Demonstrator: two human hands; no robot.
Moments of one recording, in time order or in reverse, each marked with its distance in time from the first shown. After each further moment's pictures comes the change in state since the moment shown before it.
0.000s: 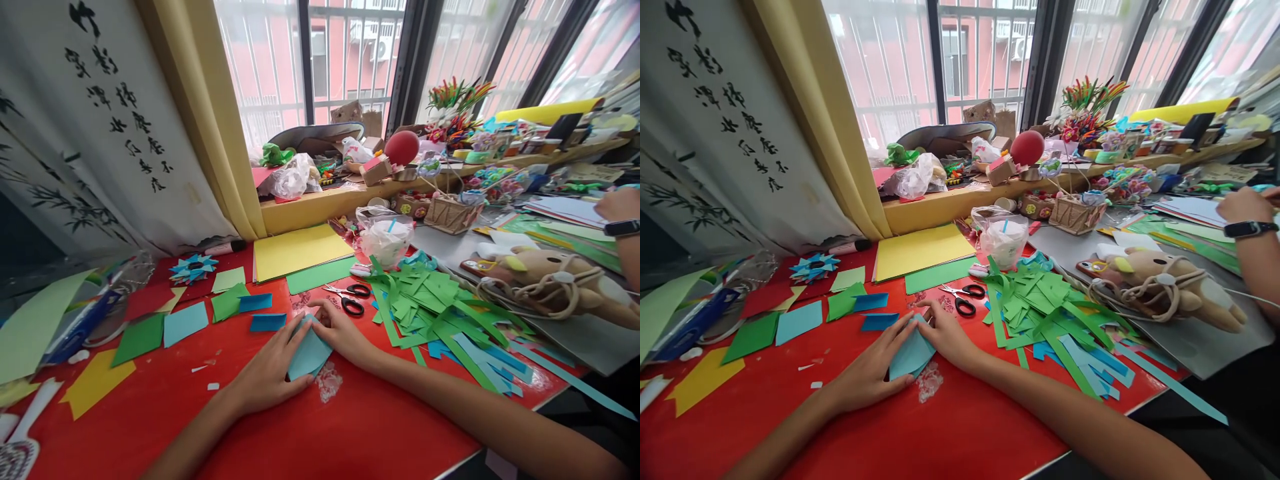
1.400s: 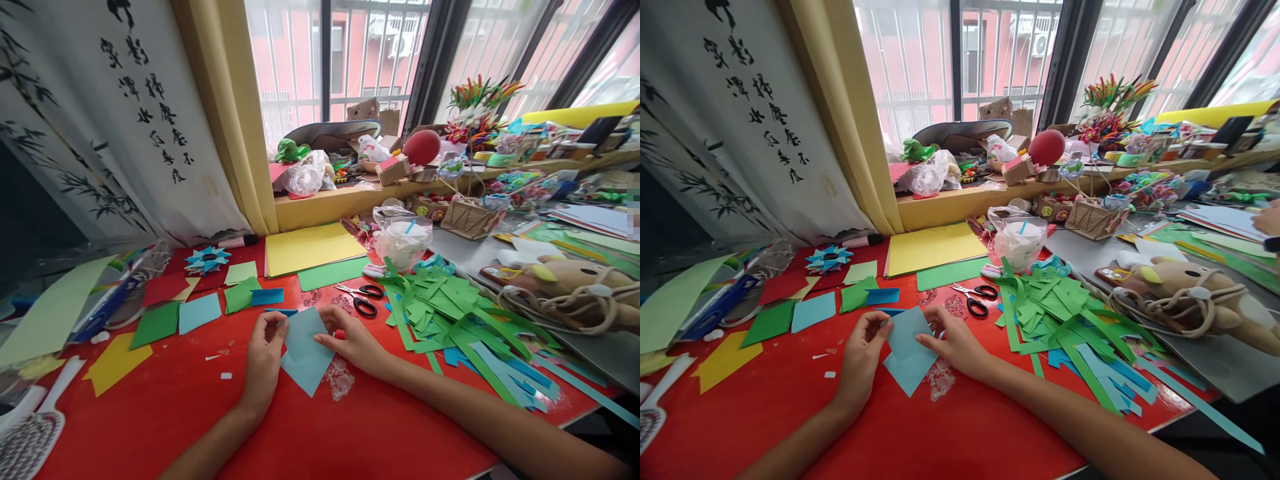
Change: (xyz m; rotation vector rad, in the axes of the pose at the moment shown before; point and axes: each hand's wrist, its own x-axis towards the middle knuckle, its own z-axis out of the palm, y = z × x) left_hand 0.002 0.005 0.010 -0.725 0.823 -0.513; right_hand -0.009 -0.015 0.002 -0.010 -0.141 -0.054
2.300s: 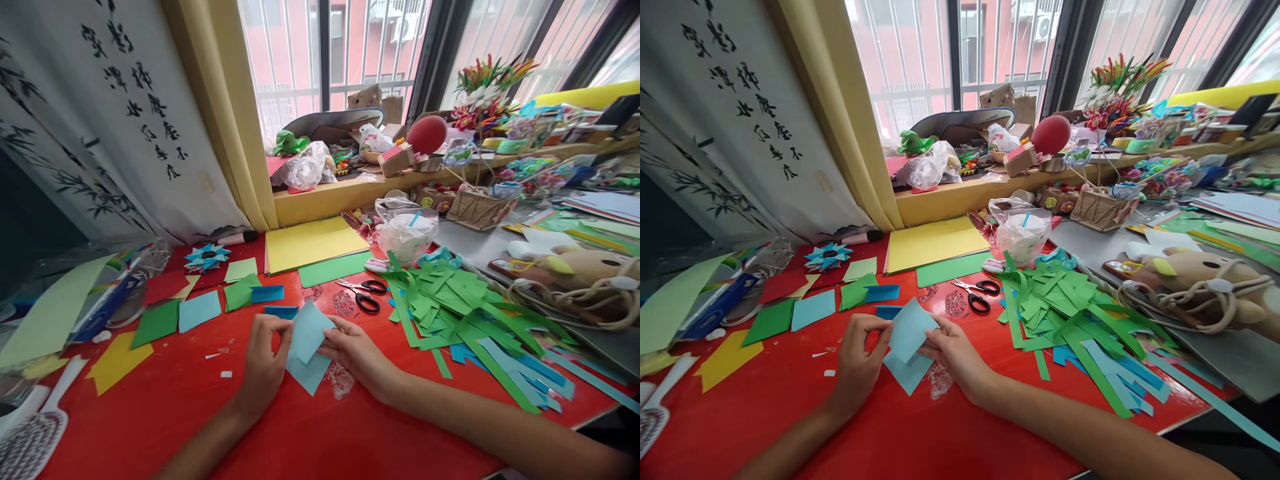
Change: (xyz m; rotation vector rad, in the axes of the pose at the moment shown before) left_hand -0.003 0.002 -0.007 0.462 0.023 0.490; right_hand -0.015 -0.015 0.019 0.887 0.079 0.339
